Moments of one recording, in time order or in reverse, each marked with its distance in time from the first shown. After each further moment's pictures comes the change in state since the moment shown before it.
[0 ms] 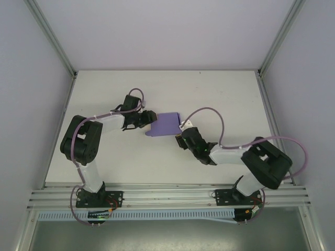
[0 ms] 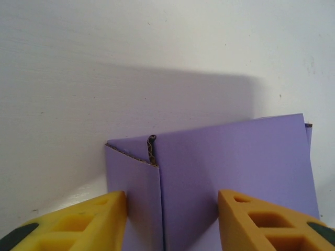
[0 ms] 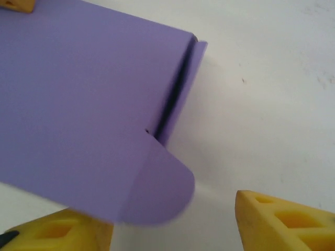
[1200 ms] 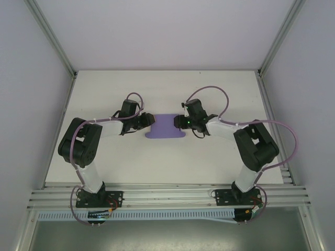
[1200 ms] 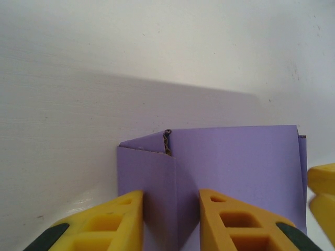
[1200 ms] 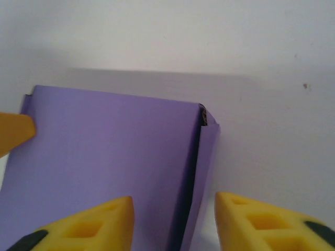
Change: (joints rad) left arm 0.000 -0.034 -0.132 0.204 -0.019 0.001; right arm -0.288 0.264 0.446 -0.342 -0.553 0.281
